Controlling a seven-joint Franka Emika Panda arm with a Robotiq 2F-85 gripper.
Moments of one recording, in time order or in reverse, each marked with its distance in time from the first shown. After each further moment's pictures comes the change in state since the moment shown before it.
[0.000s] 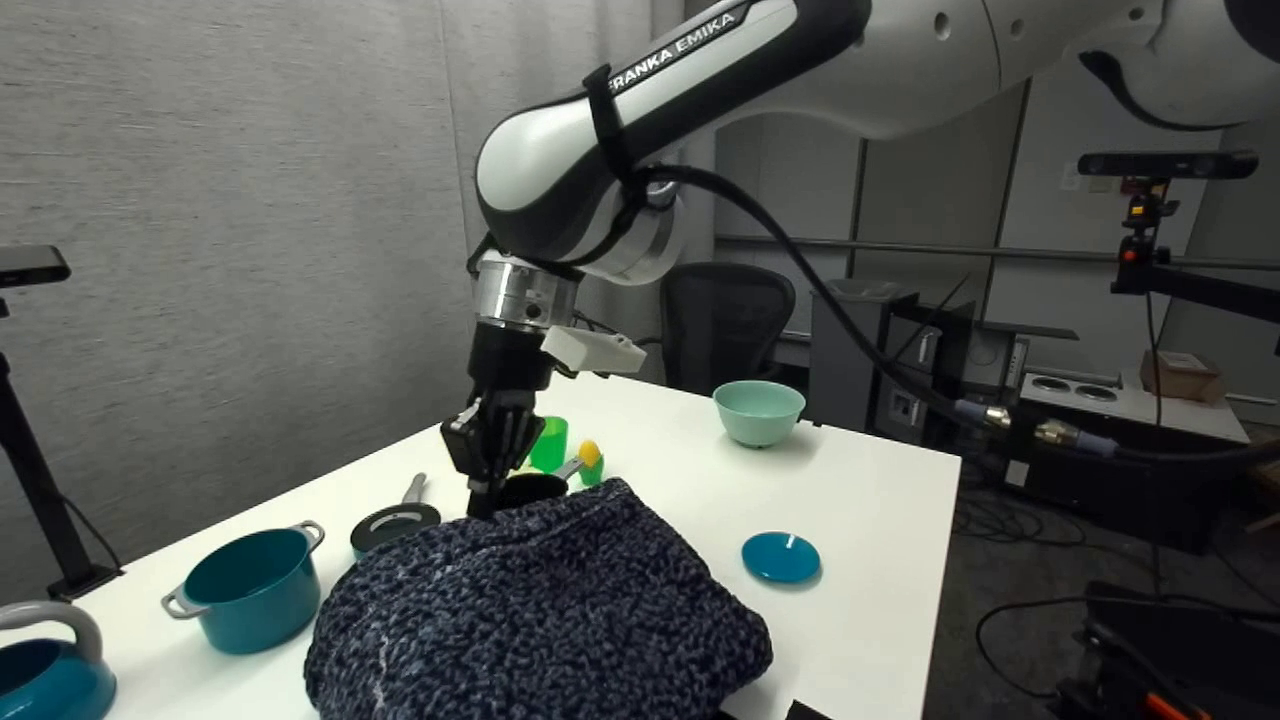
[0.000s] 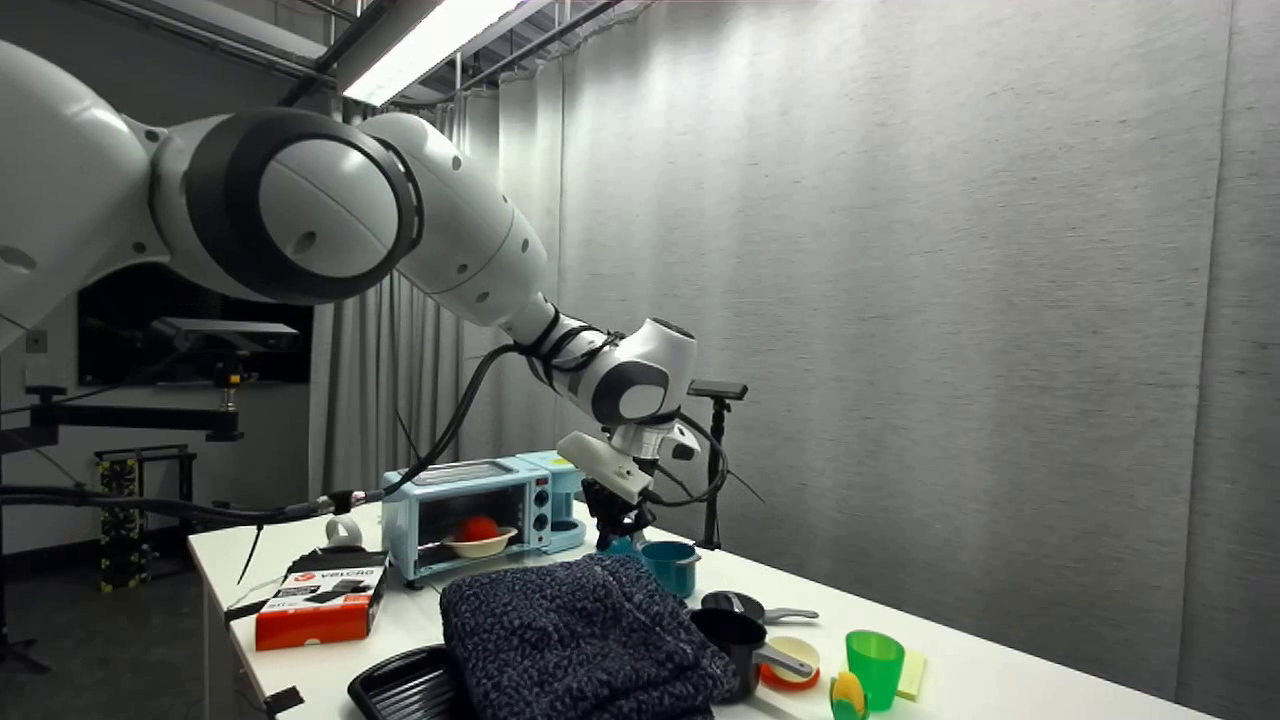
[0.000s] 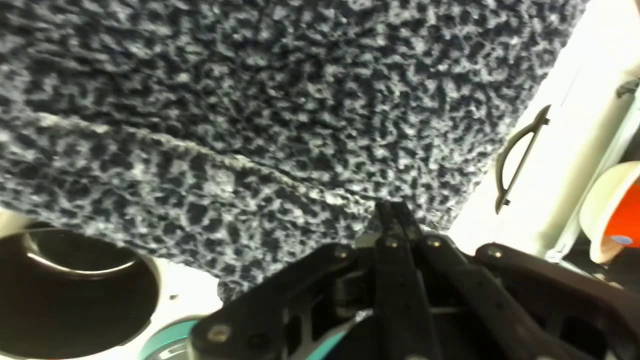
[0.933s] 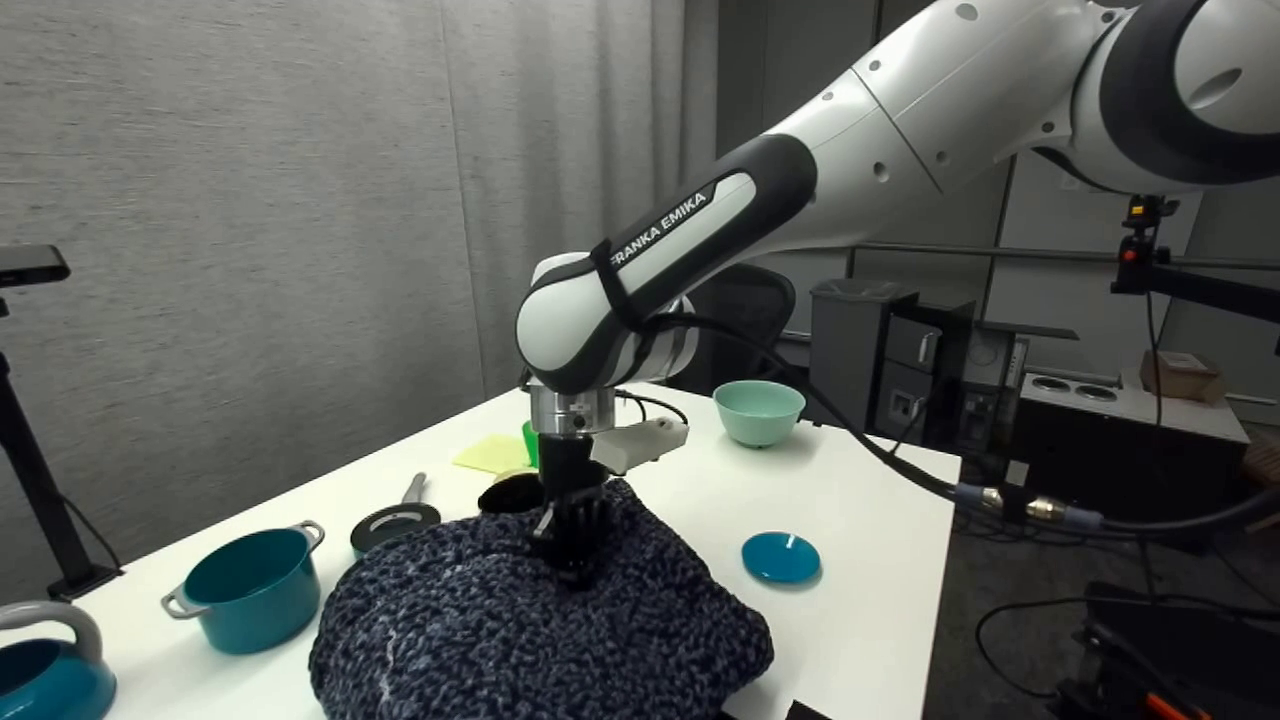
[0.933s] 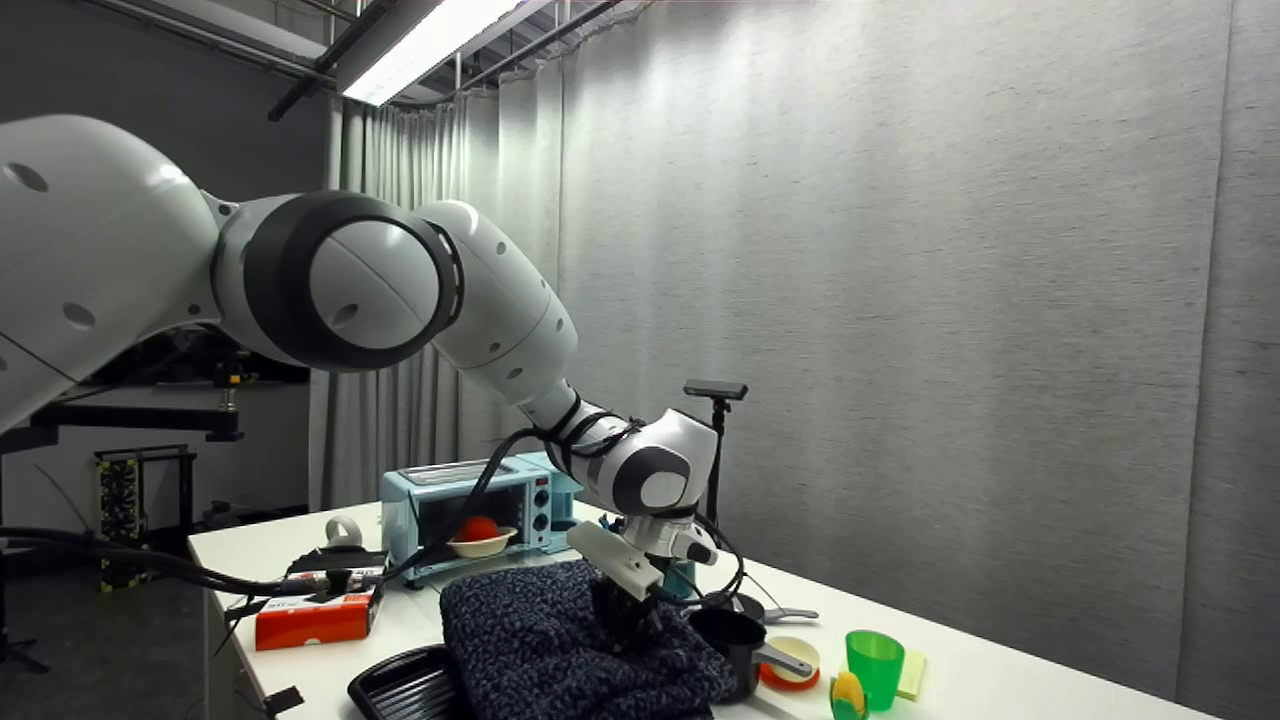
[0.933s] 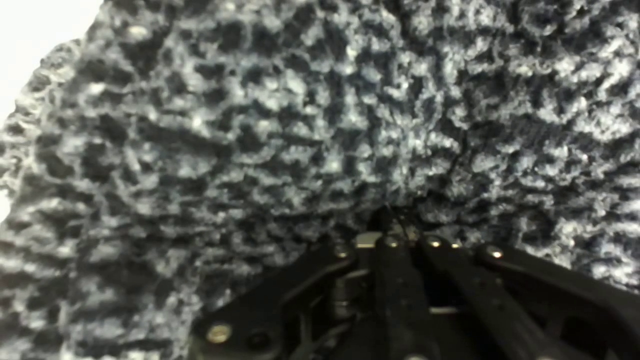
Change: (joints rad) arm 0.001 0.147 -0.078 -0.017 -0.091 -0.049 0.095
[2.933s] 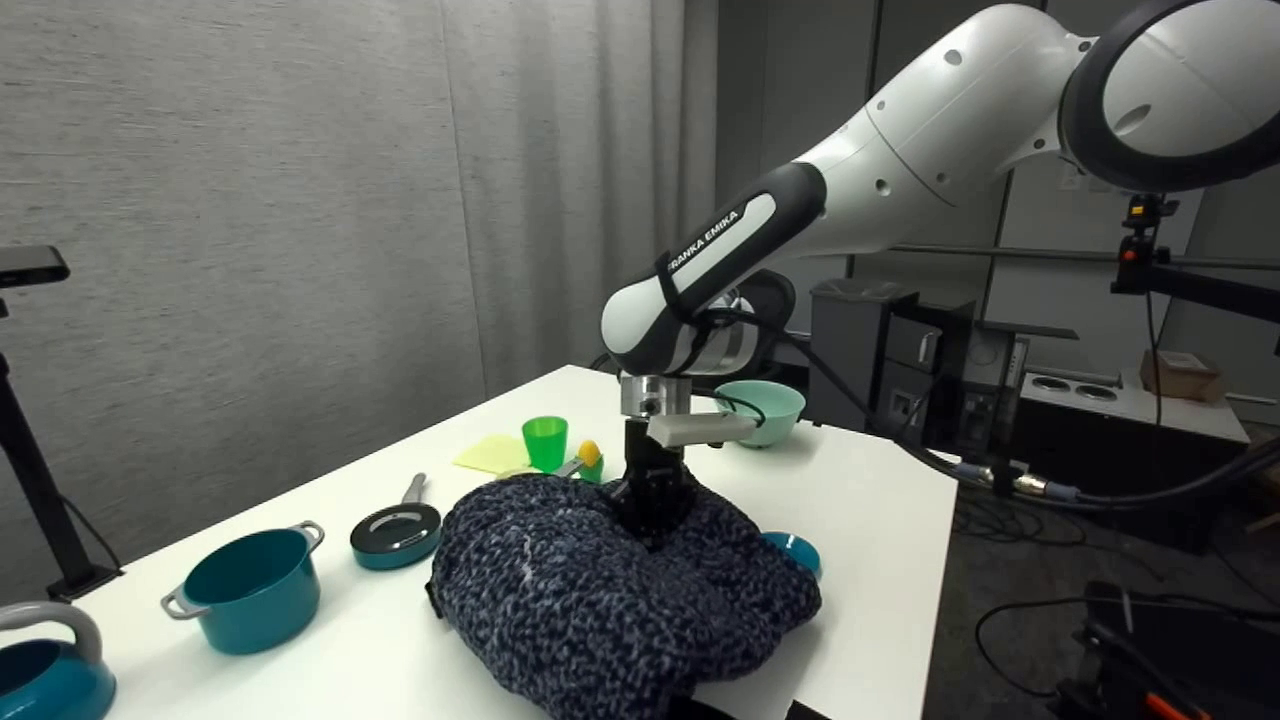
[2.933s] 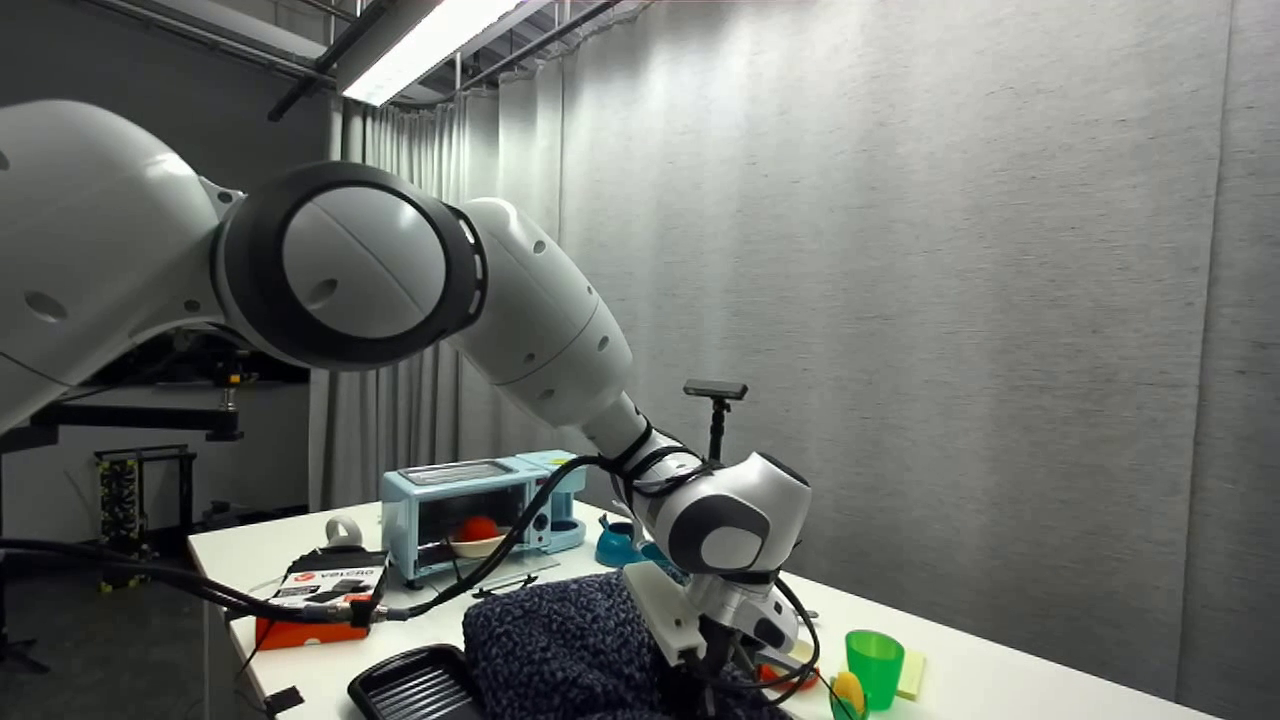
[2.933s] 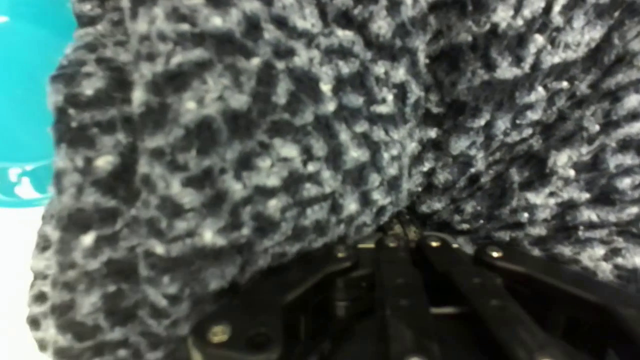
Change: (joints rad) arm -0.120 0.004 -0.087 -0.070 0.126 -0.011 0.167
